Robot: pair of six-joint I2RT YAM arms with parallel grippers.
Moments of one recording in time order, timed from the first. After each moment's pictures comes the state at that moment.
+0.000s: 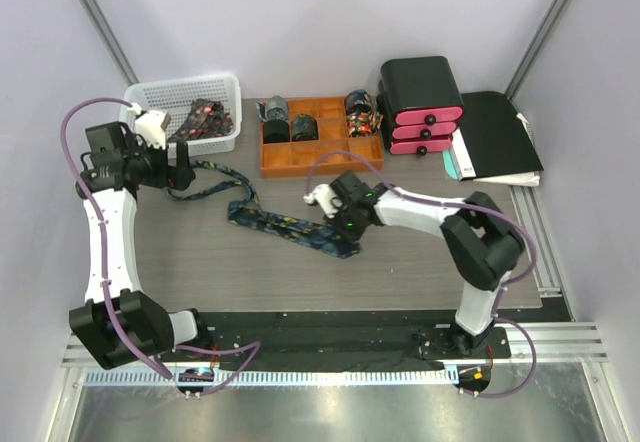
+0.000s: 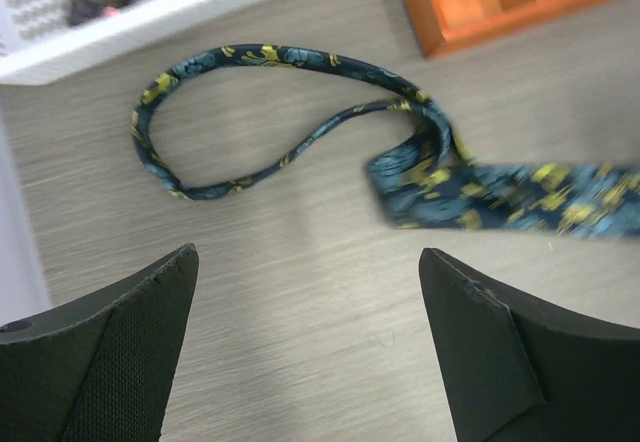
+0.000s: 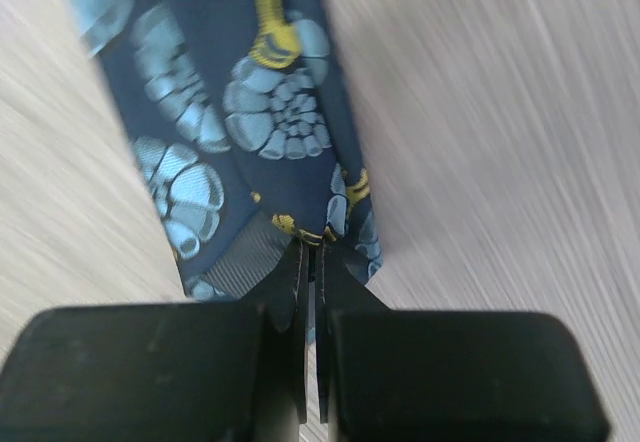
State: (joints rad) left arm 0.31 1.26 1.28 -0.75 0.45 0.34; right arm 0.75 1.83 1.15 -0.44 -0.12 -0.26
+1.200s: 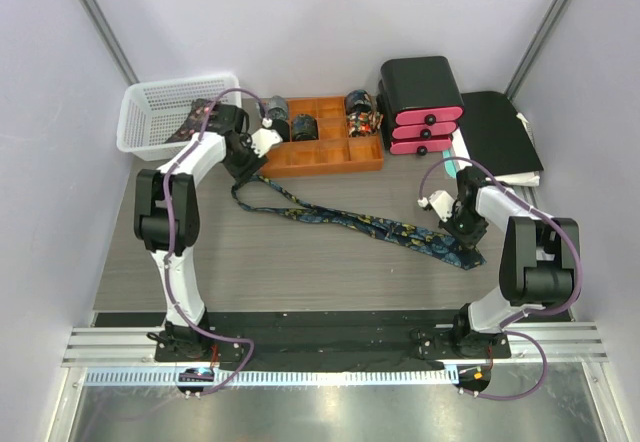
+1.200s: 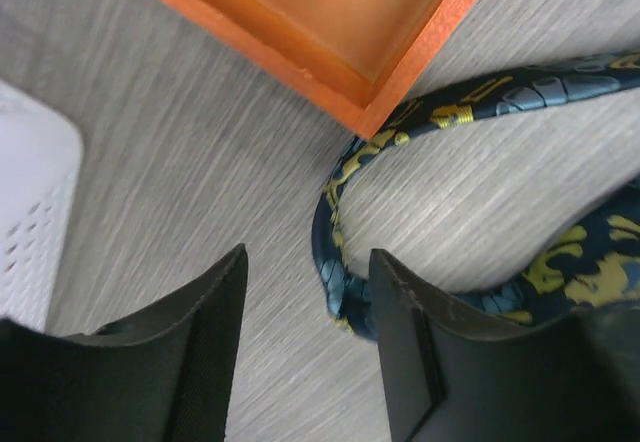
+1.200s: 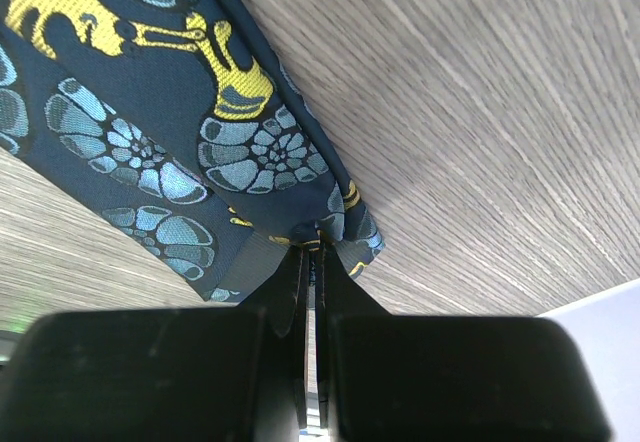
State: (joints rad) left arm -0.16 2.01 1.58 -0.70 0.15 0.79; right arm -0.06 1.55 0.85 -0.76 0.05 -0.86
